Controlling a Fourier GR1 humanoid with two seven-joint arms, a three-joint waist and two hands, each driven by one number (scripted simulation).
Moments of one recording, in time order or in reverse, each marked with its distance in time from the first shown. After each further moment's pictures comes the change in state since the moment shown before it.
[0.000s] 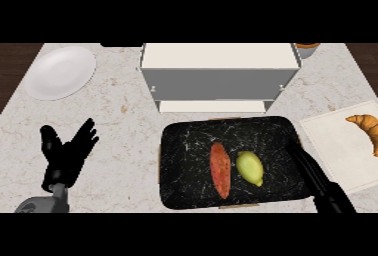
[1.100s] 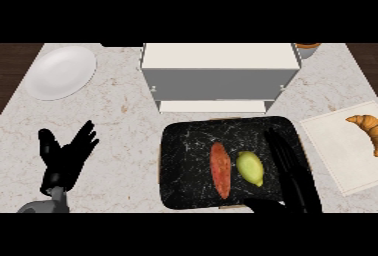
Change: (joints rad) left arm 0.028 -0.058 0.072 -0.035 -0.067 -0.064 0.019; right arm -0.127 0.176 0.021 0.265 0.241 -0.152 0.056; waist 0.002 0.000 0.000
